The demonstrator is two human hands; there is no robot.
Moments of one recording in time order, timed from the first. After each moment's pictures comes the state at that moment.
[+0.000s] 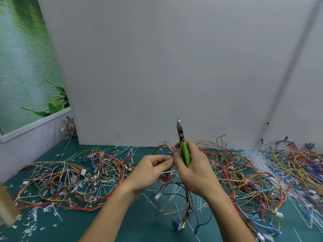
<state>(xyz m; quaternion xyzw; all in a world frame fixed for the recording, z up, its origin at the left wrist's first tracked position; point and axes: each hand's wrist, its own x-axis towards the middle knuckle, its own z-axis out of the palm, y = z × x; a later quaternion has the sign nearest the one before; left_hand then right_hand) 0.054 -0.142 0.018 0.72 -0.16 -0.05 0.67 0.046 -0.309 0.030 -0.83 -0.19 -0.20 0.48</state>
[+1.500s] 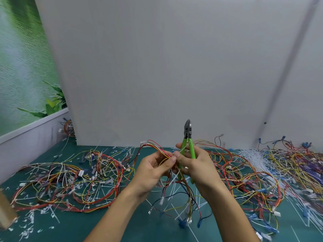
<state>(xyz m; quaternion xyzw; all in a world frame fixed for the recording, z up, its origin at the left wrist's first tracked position) 0.052 -0.158 0.011 0.61 -0.15 0.00 0.78 0.051 -0.313 0.036 -0.66 -0.08 -0.02 0.75</state>
